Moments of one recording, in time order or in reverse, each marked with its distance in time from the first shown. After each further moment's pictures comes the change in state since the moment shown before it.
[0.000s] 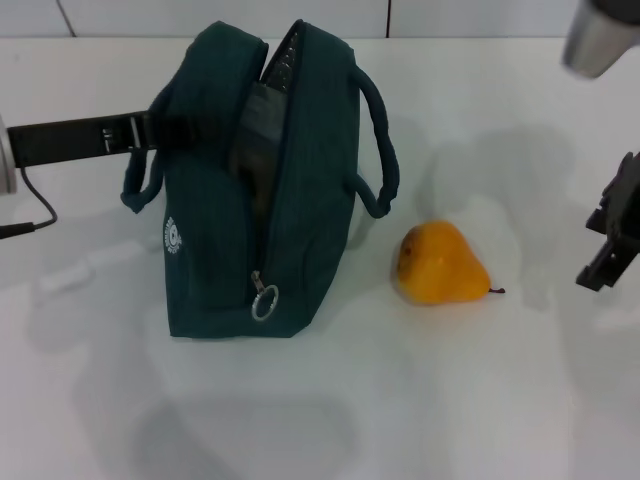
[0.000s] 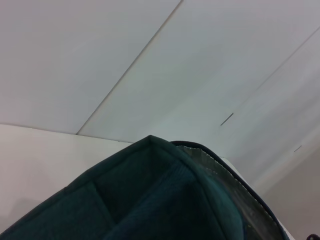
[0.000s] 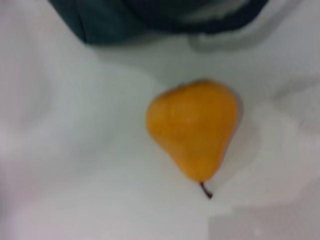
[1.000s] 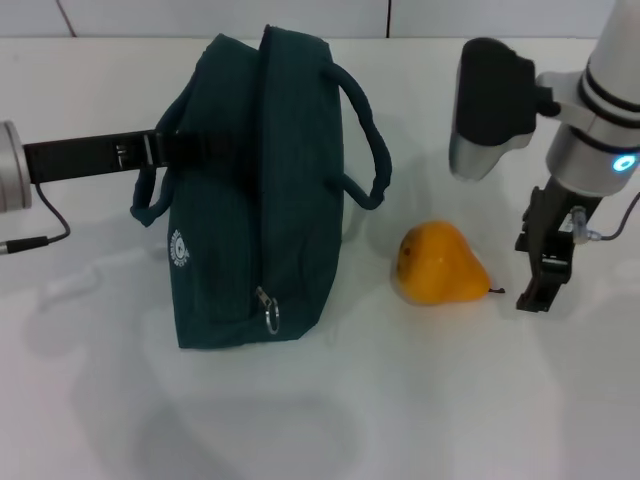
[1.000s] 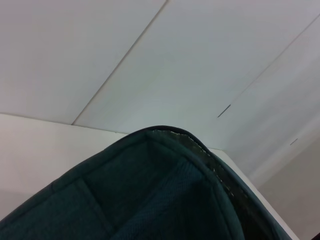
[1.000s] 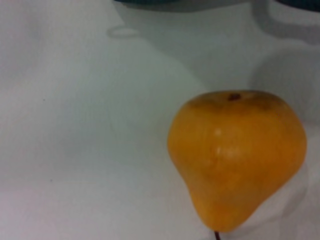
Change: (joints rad) left arm -0.007 -0.002 0.004 -0.067 0.000 -0.012 0.060; right arm 0.069 0.014 -0.421 0.227 0.153 0.316 0.021
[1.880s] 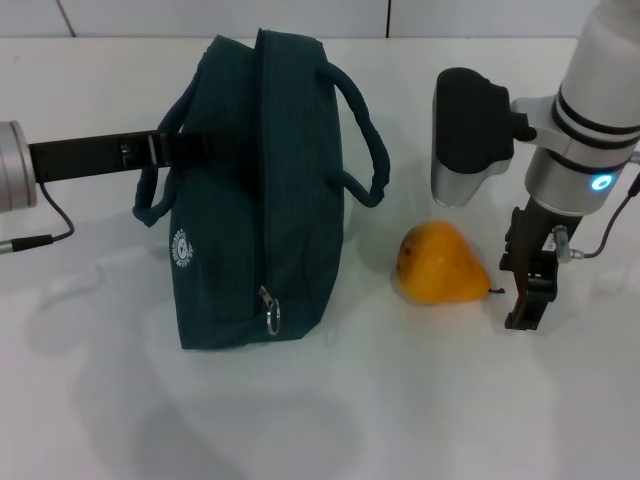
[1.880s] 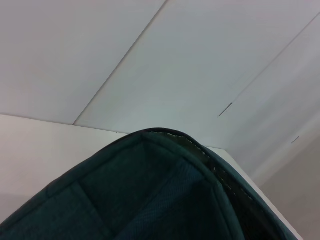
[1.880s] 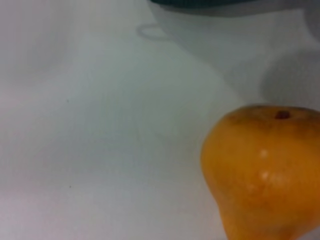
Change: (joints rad) left arm -0.009 0.002 0.003 -0.020 0.000 -0.014 0.021; right arm 0.040 0.001 -0.107 0.099 0.096 0.066 -0.021
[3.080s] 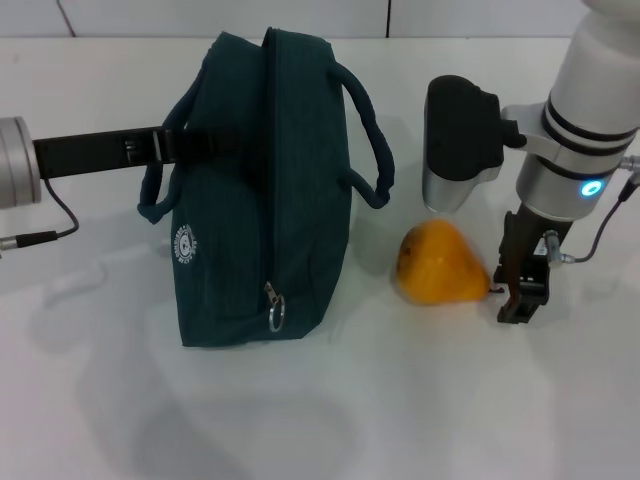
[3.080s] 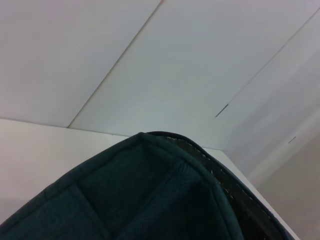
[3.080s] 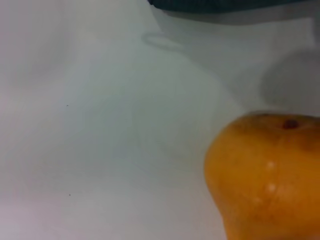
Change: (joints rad) left arm -0.008 -0.003 0.001 0.000 -0.004 0.000 0.003; right arm 0.017 0.000 -0.046 0.036 0.040 0.036 0.011
